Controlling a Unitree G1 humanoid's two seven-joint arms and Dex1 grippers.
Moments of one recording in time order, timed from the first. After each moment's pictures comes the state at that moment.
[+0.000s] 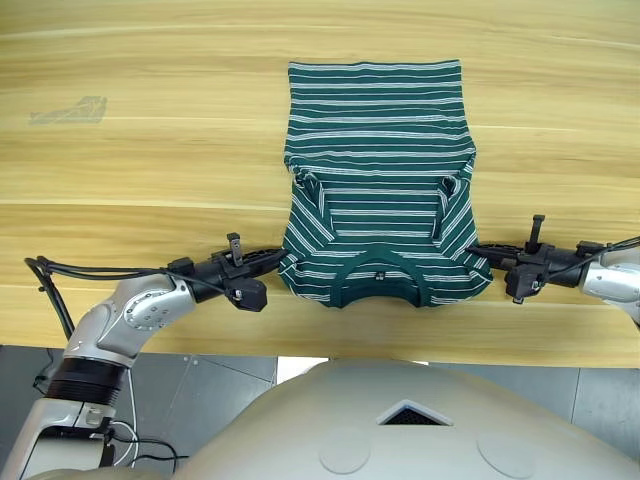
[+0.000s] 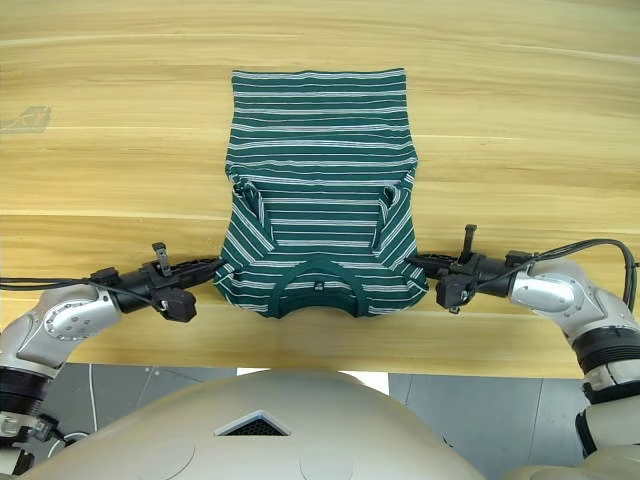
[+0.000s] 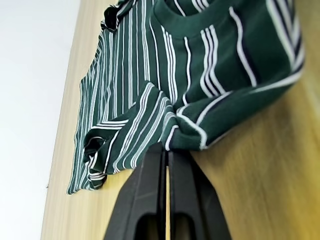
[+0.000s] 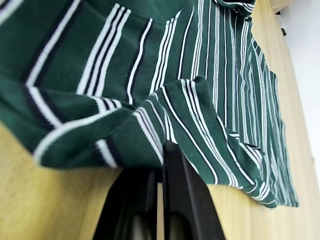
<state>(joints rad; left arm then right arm) 0.26 0.84 -0.17 0.05 0.43 -0.81 -0.50 -0.03 -0.98 0.44 0.53 -0.19 -1.07 0.59</state>
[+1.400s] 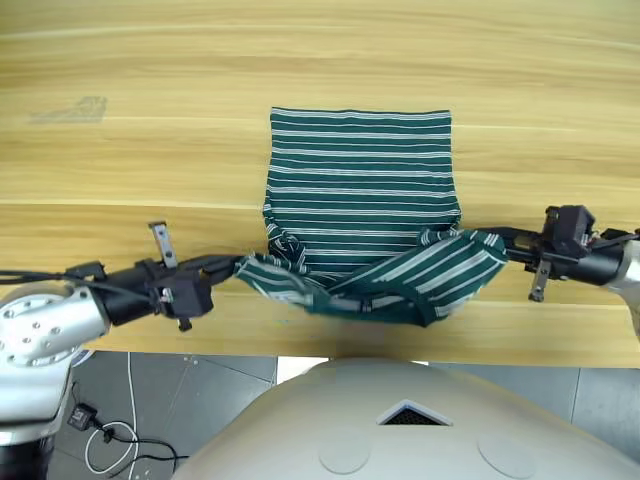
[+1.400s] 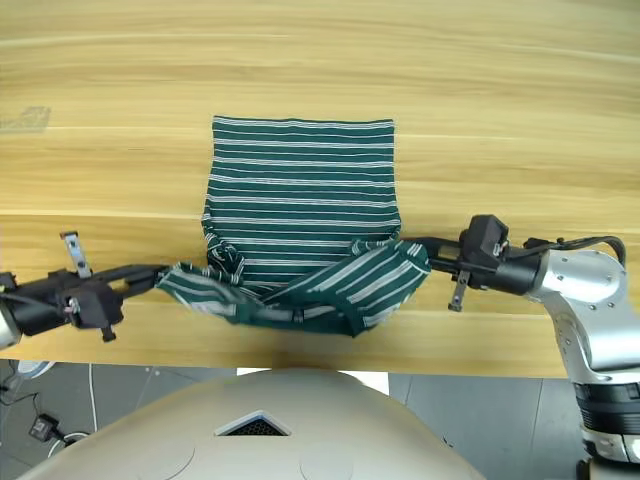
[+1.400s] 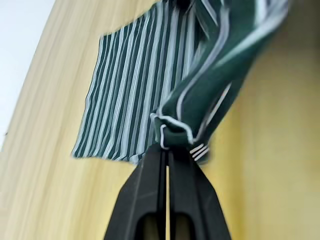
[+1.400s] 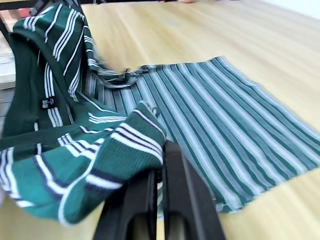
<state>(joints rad) 0.48 0.92 0.21 -0.45 -0.06 -0.23 -0.96 0.18 -0.84 0.00 -0.21 0.54 0.09 1.06</state>
